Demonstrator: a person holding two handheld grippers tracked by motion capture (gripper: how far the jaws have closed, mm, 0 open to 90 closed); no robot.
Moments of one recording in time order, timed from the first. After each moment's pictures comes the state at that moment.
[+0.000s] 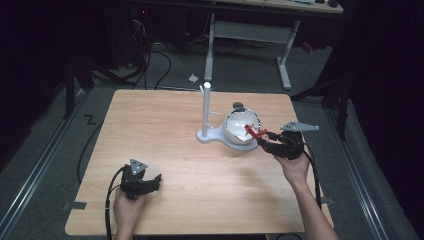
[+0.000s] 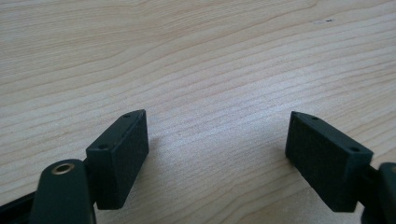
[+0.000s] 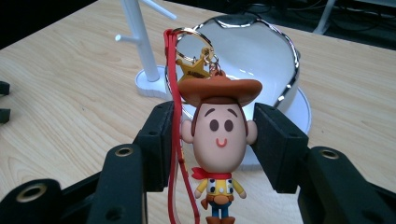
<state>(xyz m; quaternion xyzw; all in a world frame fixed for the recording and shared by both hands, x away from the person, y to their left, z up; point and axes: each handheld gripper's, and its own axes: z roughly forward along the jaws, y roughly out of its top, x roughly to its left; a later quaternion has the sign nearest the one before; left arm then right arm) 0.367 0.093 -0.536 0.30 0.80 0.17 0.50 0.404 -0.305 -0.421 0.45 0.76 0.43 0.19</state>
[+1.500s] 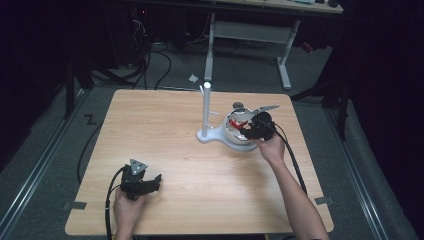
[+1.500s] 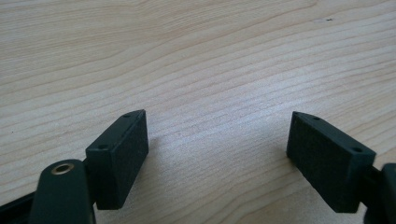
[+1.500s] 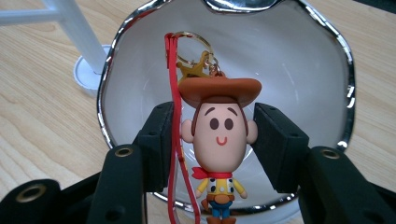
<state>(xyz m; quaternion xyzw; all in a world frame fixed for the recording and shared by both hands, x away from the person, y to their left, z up) 0.367 0.092 -0.535 0.30 0.80 0.17 0.50 0.492 -0.254 -0.450 0.48 0.80 0.31 0.18</state>
